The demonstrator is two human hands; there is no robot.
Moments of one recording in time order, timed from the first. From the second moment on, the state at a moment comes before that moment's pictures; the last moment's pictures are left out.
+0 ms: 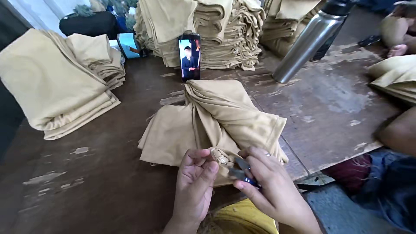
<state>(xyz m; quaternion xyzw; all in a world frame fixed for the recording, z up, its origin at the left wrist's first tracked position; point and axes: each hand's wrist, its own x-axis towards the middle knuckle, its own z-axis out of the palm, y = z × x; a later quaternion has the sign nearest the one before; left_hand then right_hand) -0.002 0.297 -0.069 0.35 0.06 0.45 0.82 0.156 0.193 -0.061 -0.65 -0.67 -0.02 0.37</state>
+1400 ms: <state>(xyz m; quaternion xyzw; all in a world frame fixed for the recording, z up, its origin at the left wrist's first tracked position) 0.005 0.283 -0.066 0.39 0.15 0.48 0.77 0.136 0.199 -0.072 -0.69 -0.65 -0.16 0.28</state>
